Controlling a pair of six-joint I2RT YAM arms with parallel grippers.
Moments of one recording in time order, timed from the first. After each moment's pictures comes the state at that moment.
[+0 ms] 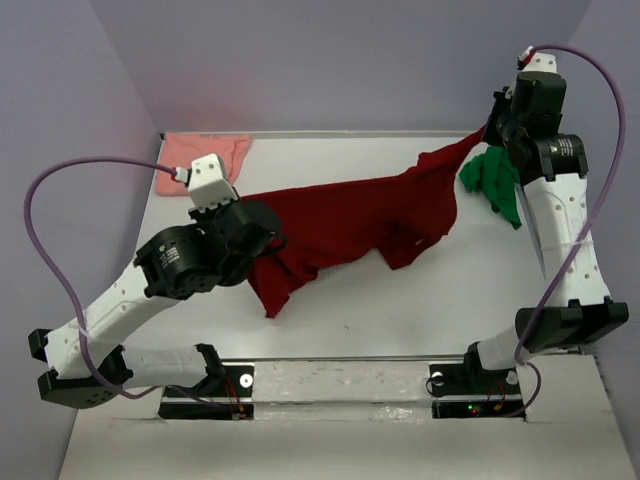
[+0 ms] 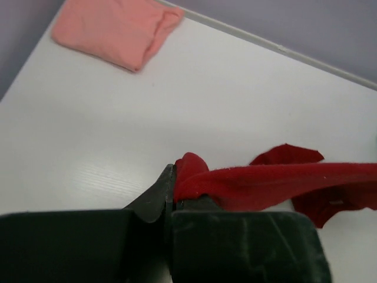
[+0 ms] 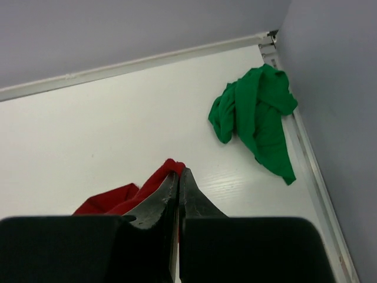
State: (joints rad) left arm -1.10 1.10 1.53 -1.25 -1.10 -1.03; right arm 0.08 1.47 1.88 -0.77 0.29 0.15
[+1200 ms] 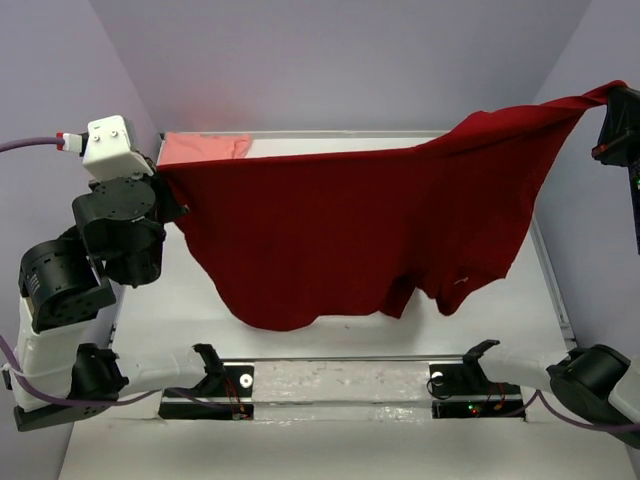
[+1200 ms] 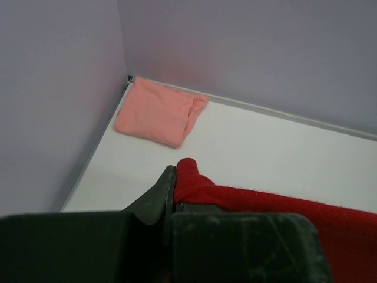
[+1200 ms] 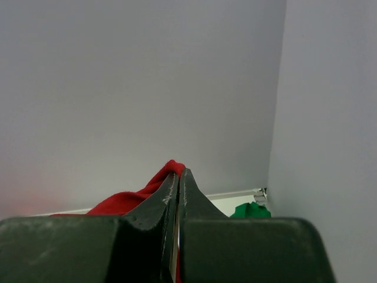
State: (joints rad) left arm -0.98 1.08 1.98 -1.21 -1.13 -0.41; right arm 0.53 1.19 2.40 -0.83 0.64 -0.11
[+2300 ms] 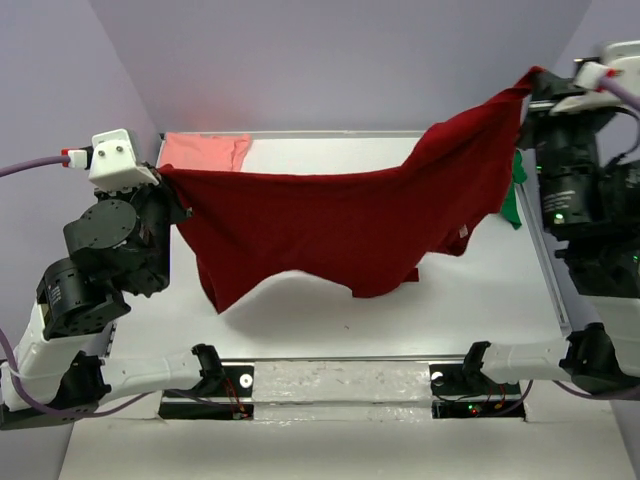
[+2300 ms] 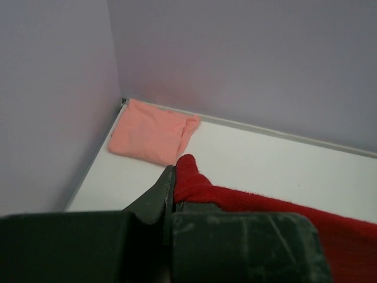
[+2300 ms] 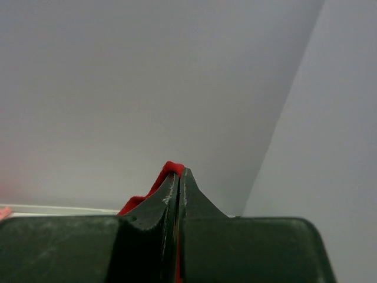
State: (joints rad) left arm -1.10 0.92 1.71 -0.83 -1.27 -0.18; right arm 1.02 1.17 2.03 -0.15 0.97 -0.75
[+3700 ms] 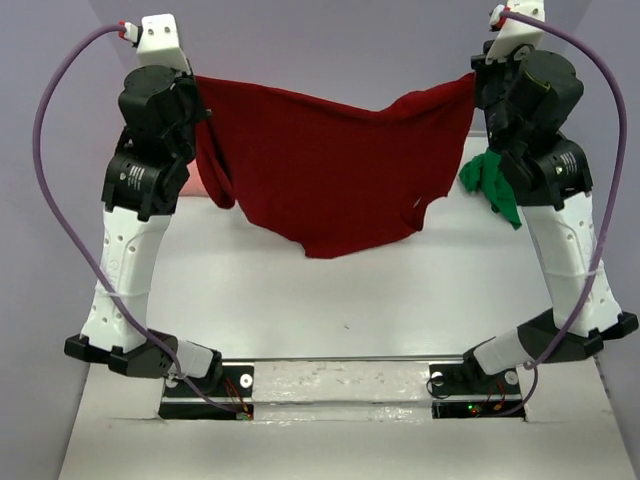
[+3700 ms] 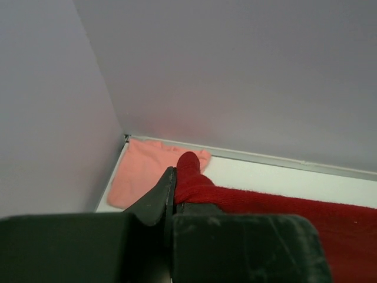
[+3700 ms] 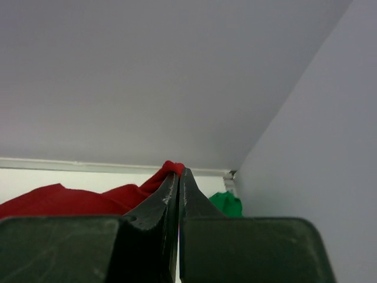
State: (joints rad) left arm -0.33 1.41 2.02 -0.64 -0.50 -0.04; right arm 0.39 1.49 2.16 -0.57 0.48 -0.27
